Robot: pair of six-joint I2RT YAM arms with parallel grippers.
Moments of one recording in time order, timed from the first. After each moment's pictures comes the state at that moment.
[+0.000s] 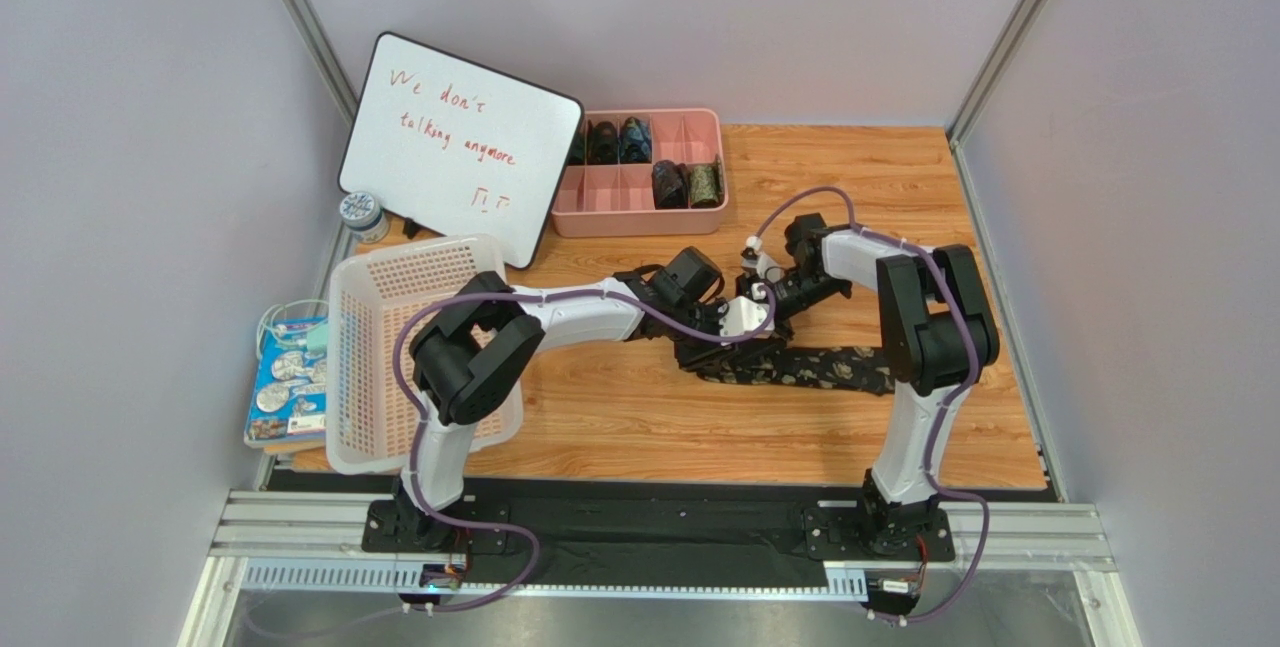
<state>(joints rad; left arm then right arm) -0.90 2.02 1.32 -0.25 0.44 0.51 0.19 1.94 1.17 -0.83 -0.91 0.10</state>
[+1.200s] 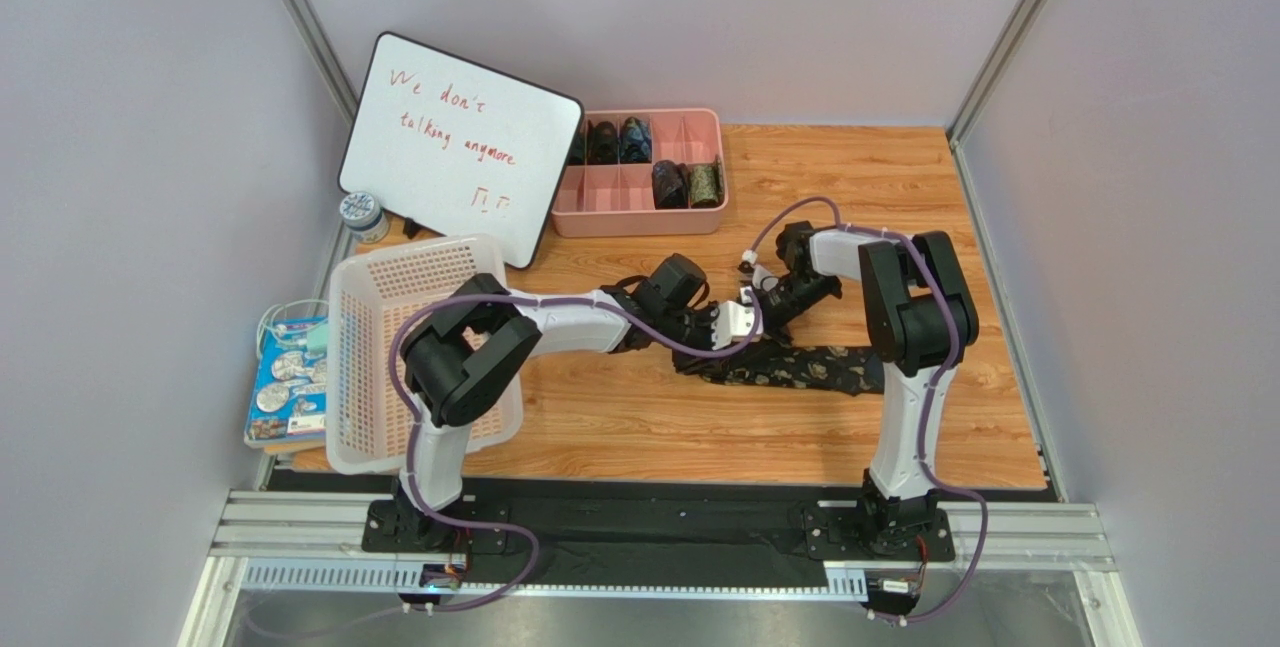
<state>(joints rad) -0.88 1.99 1.17 0.00 0.53 0.49 0.22 2.07 1.23 -0.85 -0.82 0.13</state>
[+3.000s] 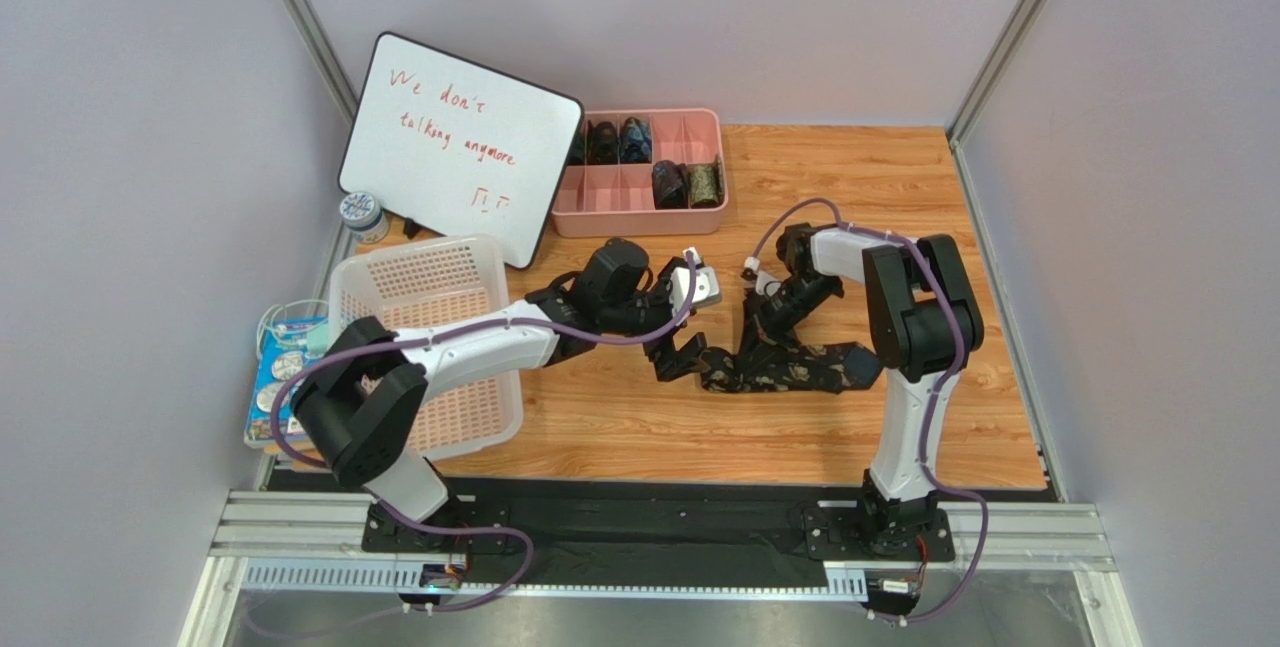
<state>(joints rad) -0.83 1.56 0.94 0.06 0.45 0.26 0.21 2.04 1.22 -0.95 -0.73 0.11</state>
